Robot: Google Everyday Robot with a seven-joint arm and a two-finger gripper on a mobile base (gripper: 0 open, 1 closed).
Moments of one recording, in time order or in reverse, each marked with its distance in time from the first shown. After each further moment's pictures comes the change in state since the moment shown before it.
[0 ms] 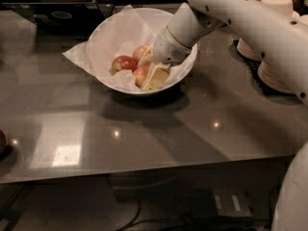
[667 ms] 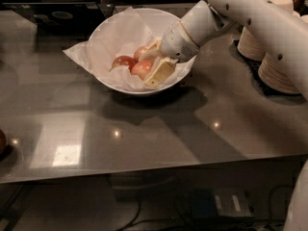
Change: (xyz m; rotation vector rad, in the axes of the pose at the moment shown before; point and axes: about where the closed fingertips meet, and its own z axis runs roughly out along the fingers) arm -0.009 -0.001 -0.024 0.024 -0.187 0.015
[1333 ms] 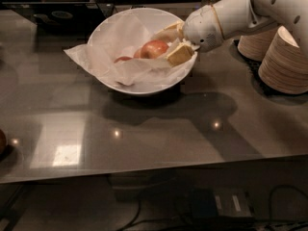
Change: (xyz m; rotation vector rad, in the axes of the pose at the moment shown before) arm -0.024 0.001 -0.064 0.105 -0.250 0.023
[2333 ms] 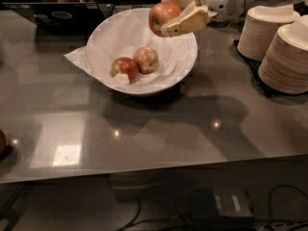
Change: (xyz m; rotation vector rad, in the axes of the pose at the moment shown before) arm -0.056 -0.026 -0.059 0.106 -0.084 -0.087
